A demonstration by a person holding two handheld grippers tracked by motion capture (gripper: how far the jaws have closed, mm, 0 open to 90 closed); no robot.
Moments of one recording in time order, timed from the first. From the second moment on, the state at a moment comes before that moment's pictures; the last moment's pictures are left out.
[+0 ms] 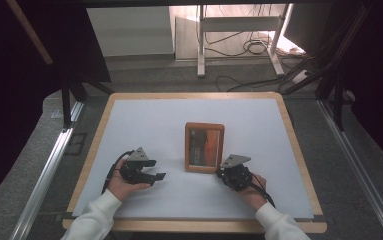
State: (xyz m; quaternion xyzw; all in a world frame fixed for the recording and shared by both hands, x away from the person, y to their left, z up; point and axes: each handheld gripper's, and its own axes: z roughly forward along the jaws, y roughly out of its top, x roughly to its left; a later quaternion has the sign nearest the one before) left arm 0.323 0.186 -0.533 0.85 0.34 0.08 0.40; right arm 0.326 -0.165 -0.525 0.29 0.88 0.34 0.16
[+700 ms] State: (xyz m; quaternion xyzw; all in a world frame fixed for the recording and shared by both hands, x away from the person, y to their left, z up) left arm 0.323 0.188 -0.533 0.84 0.34 0.08 0.41; right arm 0.324 -0.172 -0.517 0.29 0.87 0.37 0.16
